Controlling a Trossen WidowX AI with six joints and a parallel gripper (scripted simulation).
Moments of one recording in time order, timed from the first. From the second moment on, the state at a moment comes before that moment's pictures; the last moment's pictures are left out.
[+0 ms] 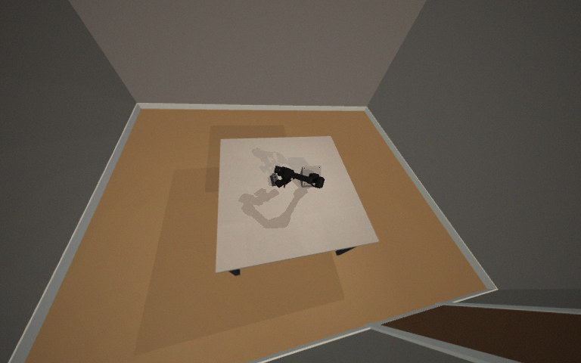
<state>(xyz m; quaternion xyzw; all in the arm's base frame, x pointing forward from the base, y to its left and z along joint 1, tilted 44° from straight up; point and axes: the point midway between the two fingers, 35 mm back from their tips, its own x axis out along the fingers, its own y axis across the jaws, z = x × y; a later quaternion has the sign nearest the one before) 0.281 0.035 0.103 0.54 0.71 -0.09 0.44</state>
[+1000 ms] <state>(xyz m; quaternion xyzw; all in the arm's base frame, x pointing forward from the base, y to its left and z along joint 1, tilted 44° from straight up) 0.334 -0.022 0.050 0.54 0.71 -0.09 0.45</state>
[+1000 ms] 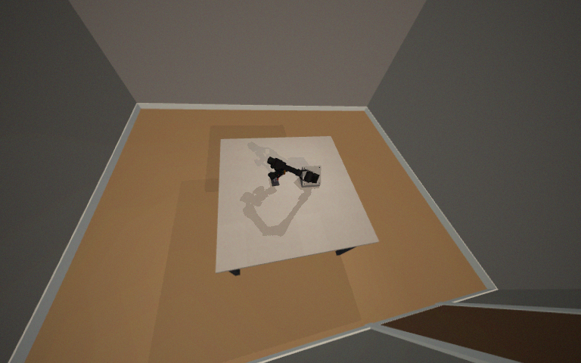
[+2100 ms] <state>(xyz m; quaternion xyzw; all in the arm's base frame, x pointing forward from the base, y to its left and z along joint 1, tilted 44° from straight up) 0.353 -0.052 0.013 0.54 0.71 -0.08 0.45</state>
